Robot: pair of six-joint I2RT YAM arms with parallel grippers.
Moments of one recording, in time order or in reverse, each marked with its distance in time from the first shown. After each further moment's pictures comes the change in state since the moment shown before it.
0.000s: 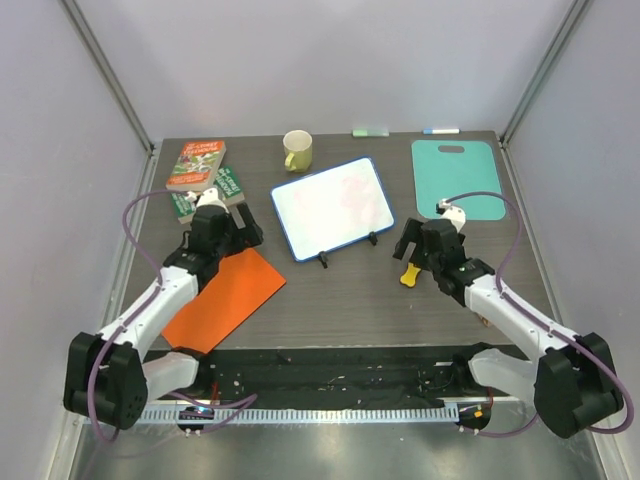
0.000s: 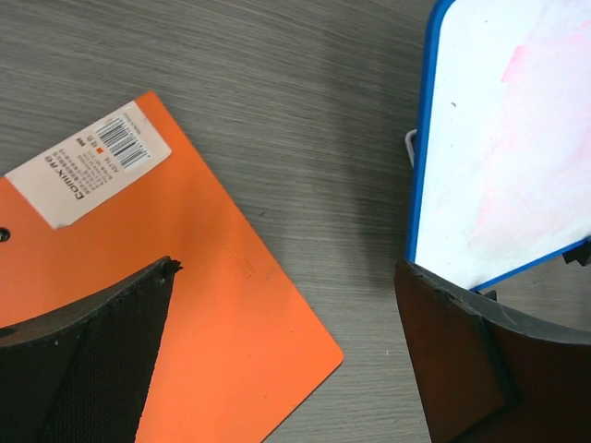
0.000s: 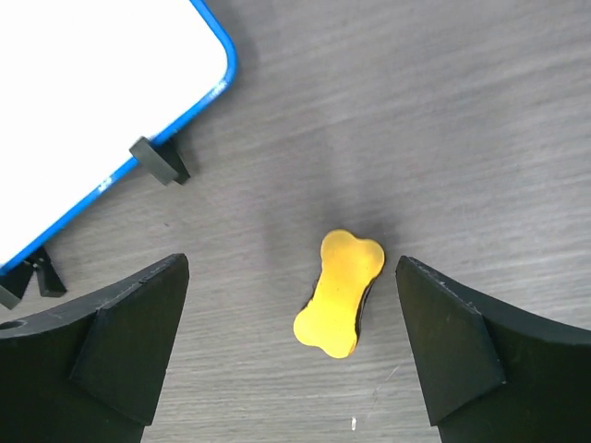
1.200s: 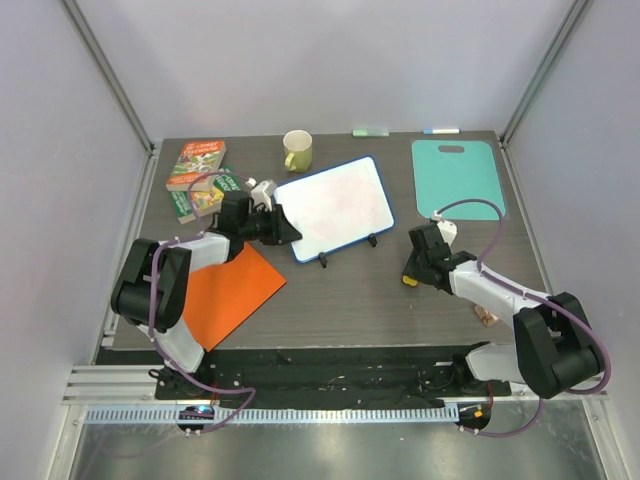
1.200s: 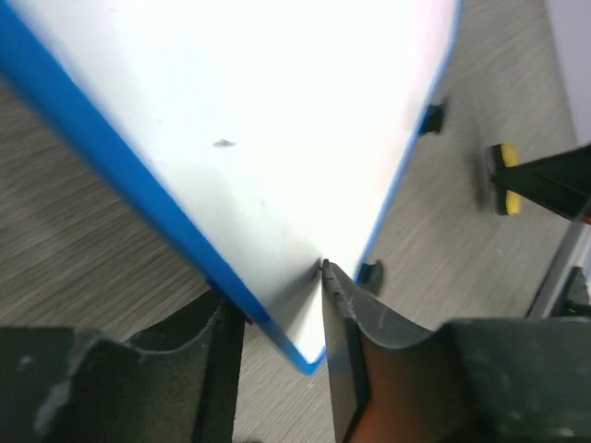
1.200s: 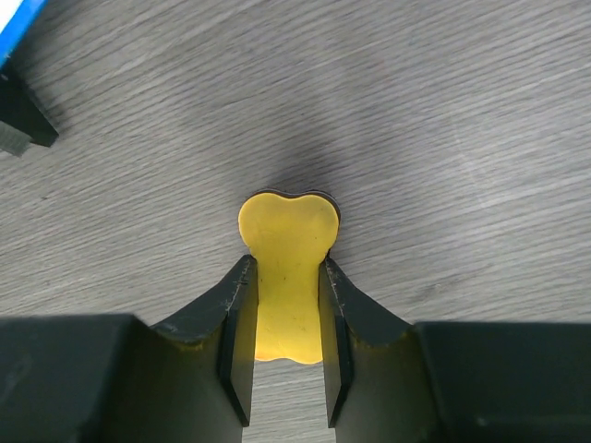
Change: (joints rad) left arm 0.008 0.554 0.129 0.459 0.736 0.141; right arm 0.000 0.195 0.016 -0.097 0.005 0.109
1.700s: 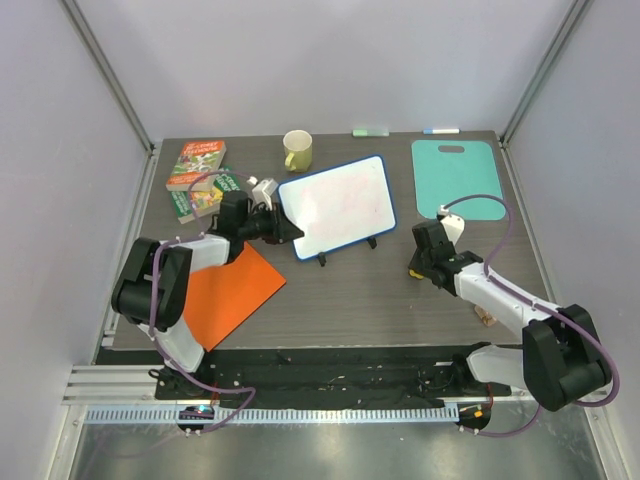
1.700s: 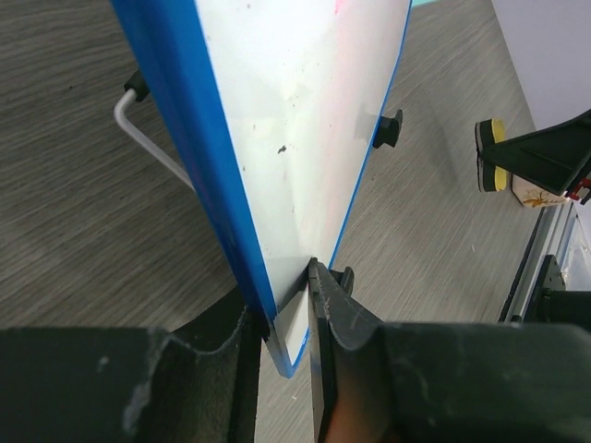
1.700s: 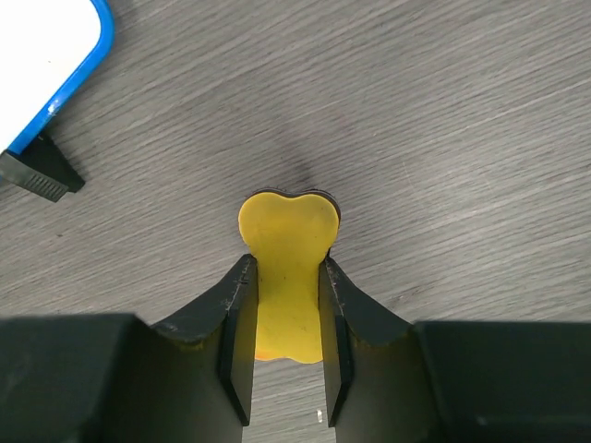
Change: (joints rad) left arm -0.004 0.019 -0.012 0.086 0.052 -0.010; right arm 0.000 -0.064 0.017 -0.010 0.103 -0.019
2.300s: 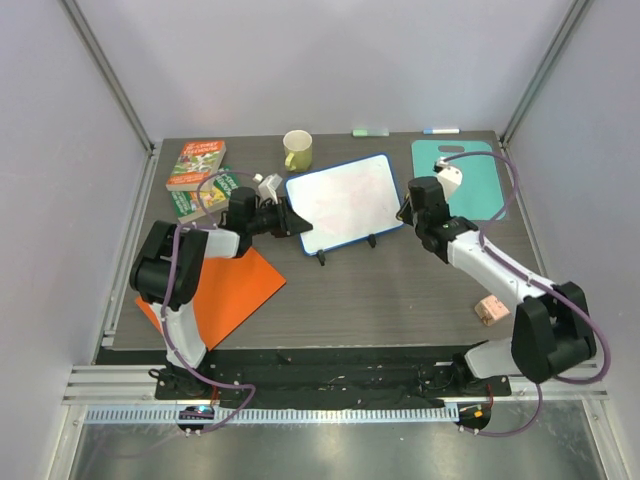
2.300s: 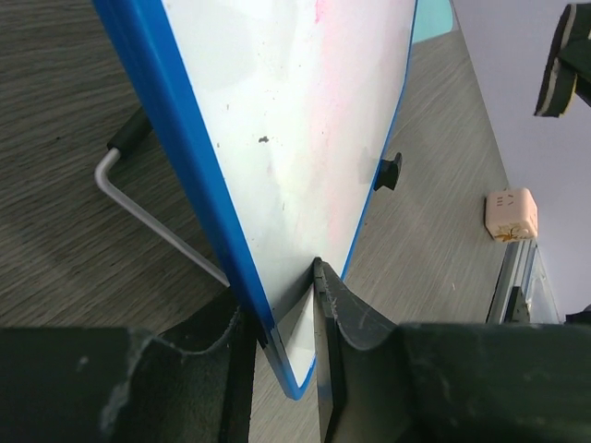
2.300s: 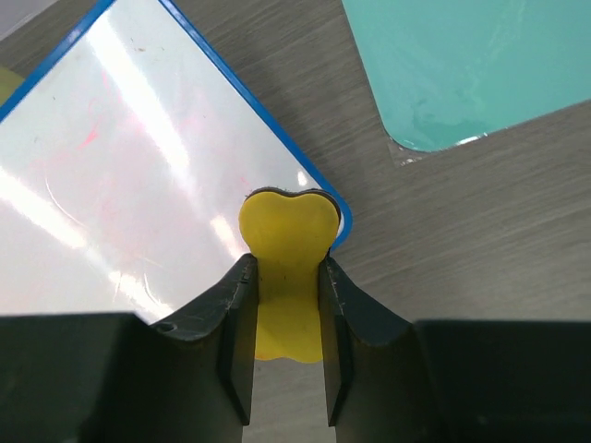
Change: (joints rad) left arm -0.013 0.166 0.072 0.158 0.018 -0.148; right arm 0.000 0.193 0.328 0.184 0.050 -0.014
